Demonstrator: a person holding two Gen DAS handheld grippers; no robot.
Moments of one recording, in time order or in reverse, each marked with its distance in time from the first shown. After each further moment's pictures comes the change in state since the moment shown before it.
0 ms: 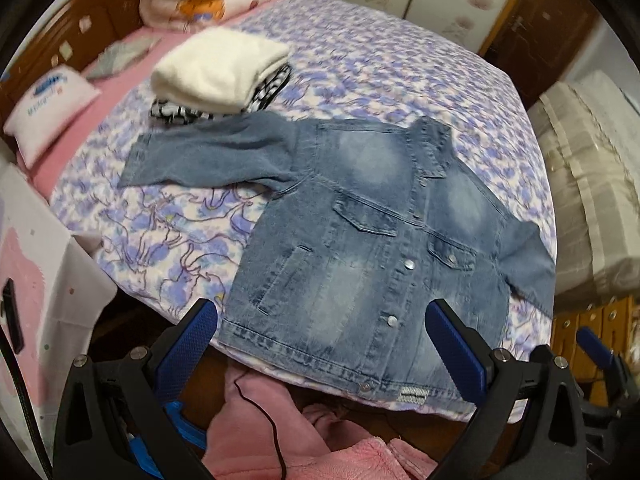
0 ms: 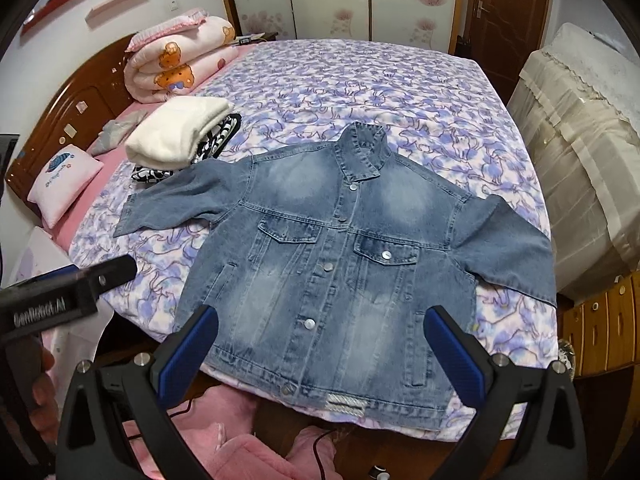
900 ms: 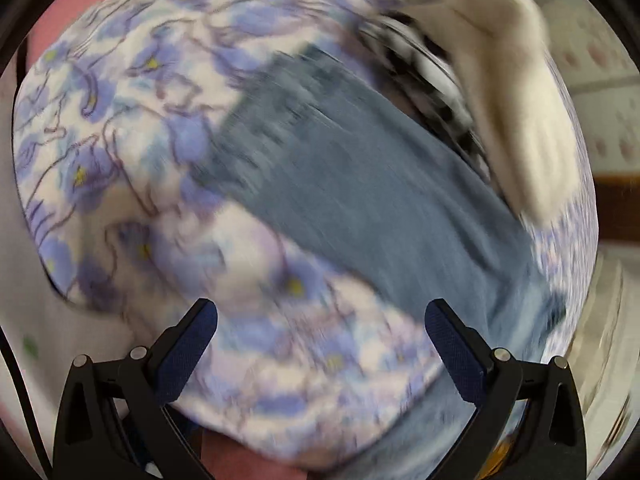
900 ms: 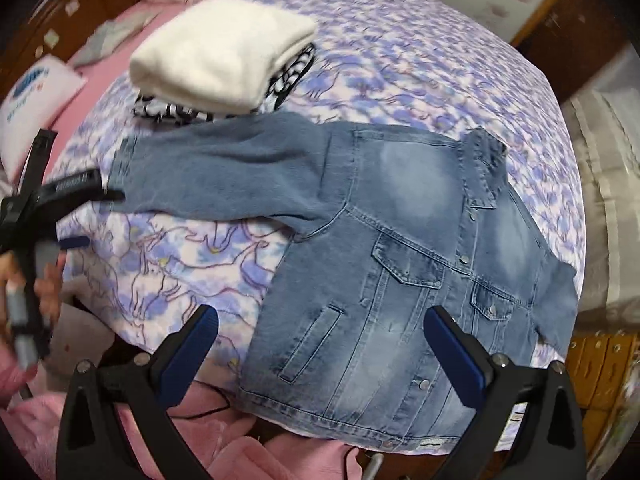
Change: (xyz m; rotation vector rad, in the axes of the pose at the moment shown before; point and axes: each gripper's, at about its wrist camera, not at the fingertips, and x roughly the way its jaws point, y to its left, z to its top) left arm 0.254 0.387 0.146 -0.607 0.230 -0.075; right arm 0.175 0.271 0.118 -0.208 0.310 -0.135
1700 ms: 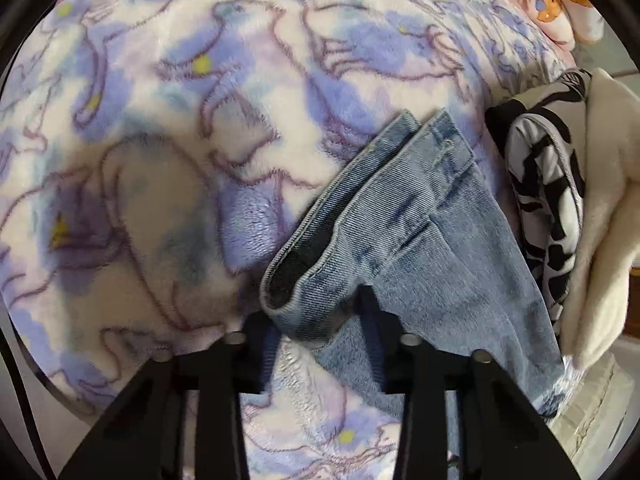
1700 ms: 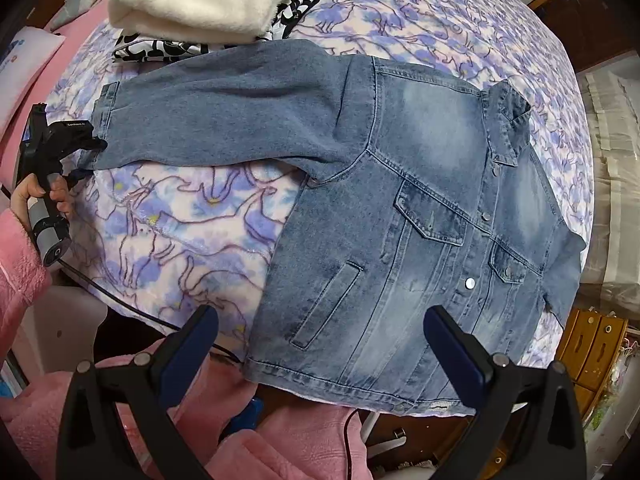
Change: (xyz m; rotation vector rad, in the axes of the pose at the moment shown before) left arm 0.078 0.050 0.091 -0.199 -0.061 0.030; right arm 0.043 0.025 0.002 0.008 0.212 -0.021
